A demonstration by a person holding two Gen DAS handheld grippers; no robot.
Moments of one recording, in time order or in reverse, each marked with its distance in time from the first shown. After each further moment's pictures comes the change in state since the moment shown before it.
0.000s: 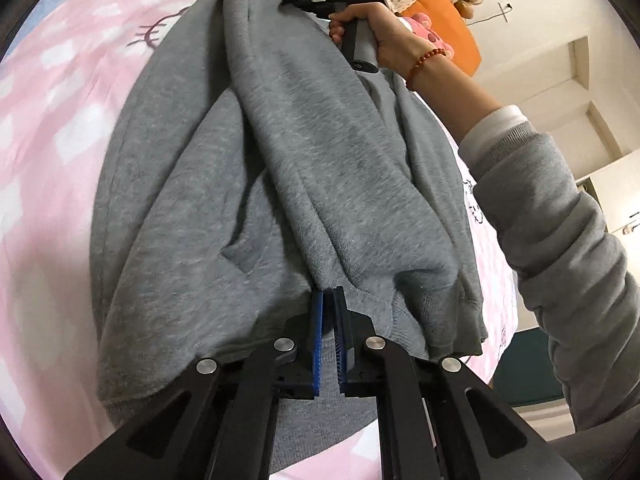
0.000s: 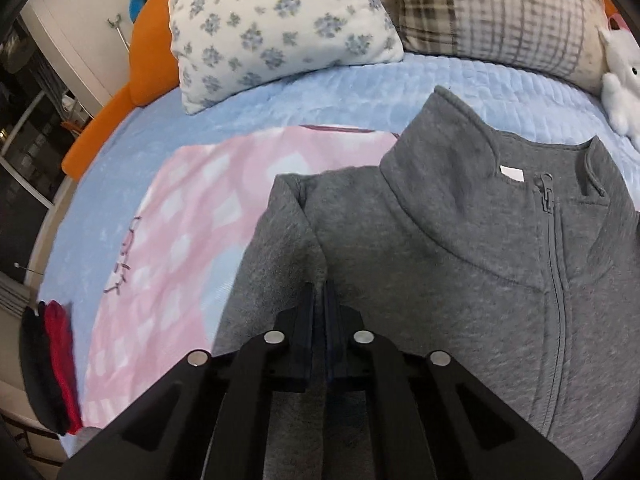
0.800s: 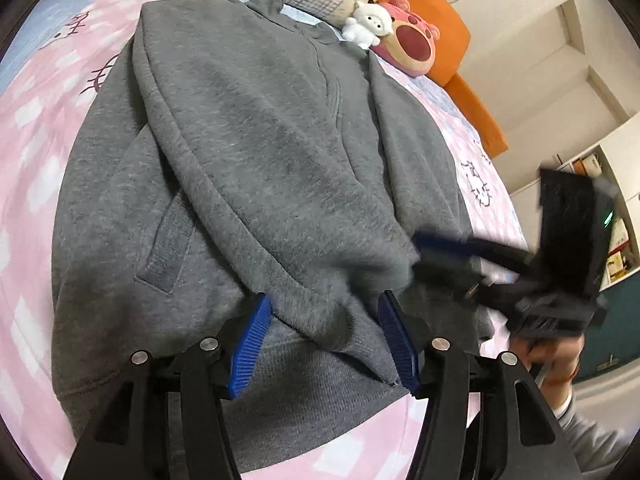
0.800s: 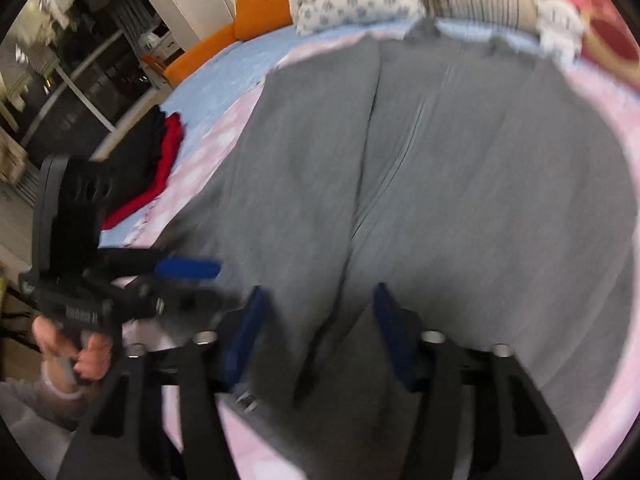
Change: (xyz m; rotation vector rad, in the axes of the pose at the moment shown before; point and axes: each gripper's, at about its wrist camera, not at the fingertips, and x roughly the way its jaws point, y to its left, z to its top) left arm 0.014 -0.056 0.003 0.102 0.005 0.085; right arm -0.255 0.009 -0.335 -0.136 0.095 0.187
